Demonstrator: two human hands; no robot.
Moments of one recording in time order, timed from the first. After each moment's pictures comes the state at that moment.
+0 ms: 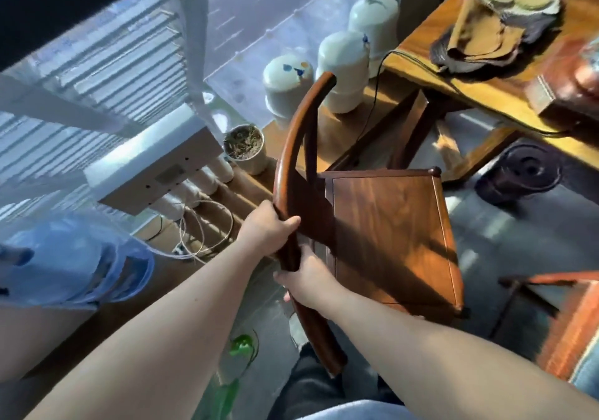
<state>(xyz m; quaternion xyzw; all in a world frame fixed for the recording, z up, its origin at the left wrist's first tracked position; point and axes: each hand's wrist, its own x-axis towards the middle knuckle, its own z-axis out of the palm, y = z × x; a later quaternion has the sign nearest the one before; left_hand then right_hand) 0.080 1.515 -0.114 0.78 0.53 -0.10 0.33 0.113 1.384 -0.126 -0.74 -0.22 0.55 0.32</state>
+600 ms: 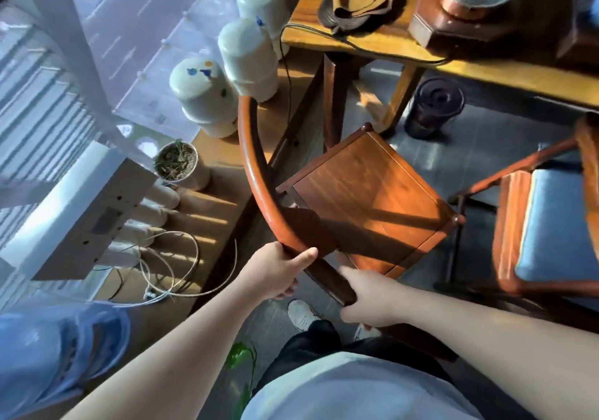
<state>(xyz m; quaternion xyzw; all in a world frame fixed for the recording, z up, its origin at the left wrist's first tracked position) 0.067 1.437 -0.097 0.78 0.34 -0.29 0.44 0.134 1.250 -0.117 -0.78 -0.27 0.54 0.17</state>
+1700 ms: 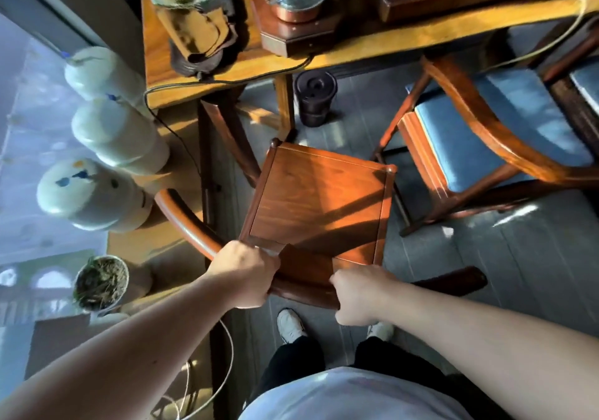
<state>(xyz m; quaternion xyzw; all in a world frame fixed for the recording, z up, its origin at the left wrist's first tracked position) 0.173 1.501 -0.107 0.89 -0.34 -0.28 -0.14 0.120 1.294 -0.109 -0.89 -0.11 0.44 0.05</state>
